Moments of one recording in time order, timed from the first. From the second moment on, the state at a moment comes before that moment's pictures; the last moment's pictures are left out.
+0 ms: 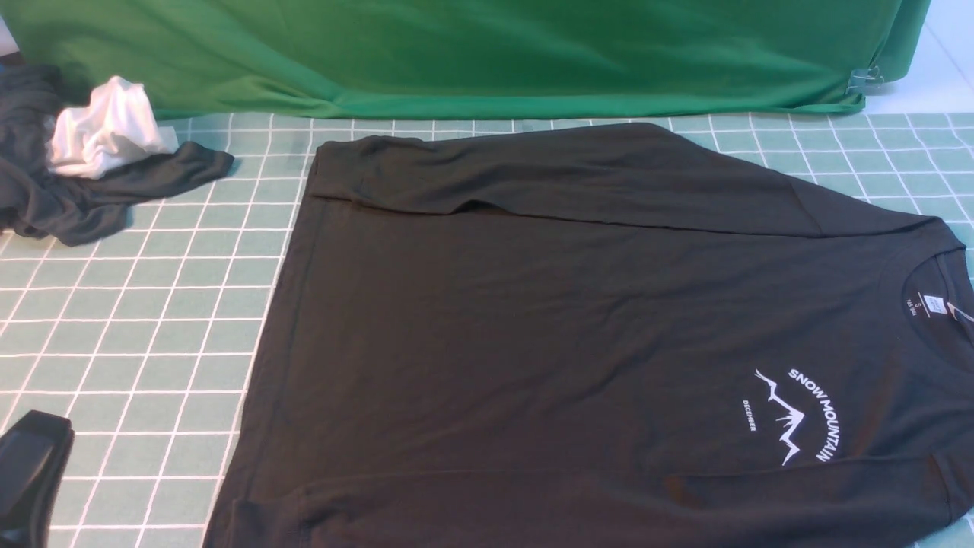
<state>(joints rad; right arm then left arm) 0.06 0.00 0.01 0.25 0.12 0.71 0.04 0.00 0.00 -0.70 0.13 -0.59</state>
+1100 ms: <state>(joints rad) 0.06 0.72 -0.77 0.19 0.77 -0.19 0.01 1.25 -0.69 -0.45 1.05 0.02</state>
